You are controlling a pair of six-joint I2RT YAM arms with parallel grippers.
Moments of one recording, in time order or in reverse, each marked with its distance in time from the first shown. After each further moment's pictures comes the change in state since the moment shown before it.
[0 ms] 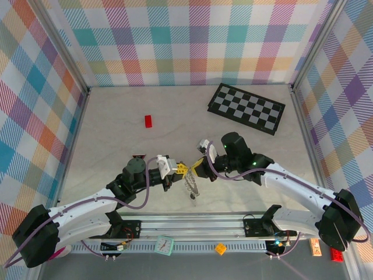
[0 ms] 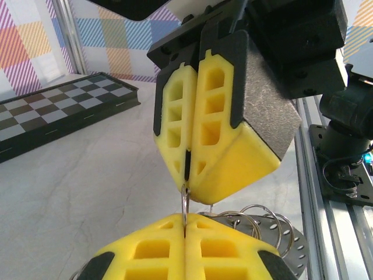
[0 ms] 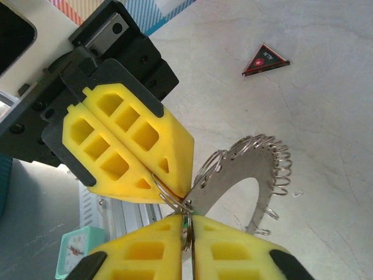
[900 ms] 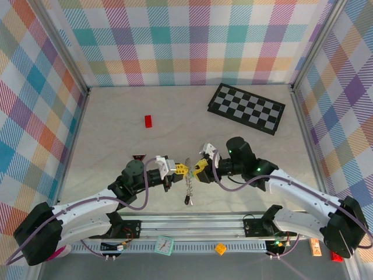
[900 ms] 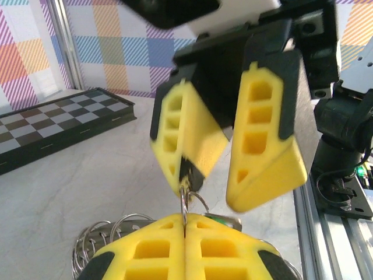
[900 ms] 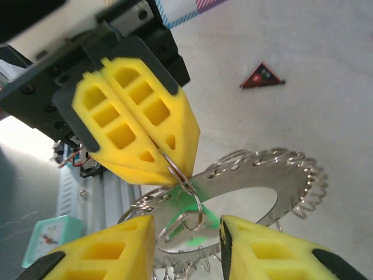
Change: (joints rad) left arm 0.000 0.031 -0.039 0.134 0.025 -0.037; right arm -0.003 -0.092 -0.084 0.072 0.024 -0.162
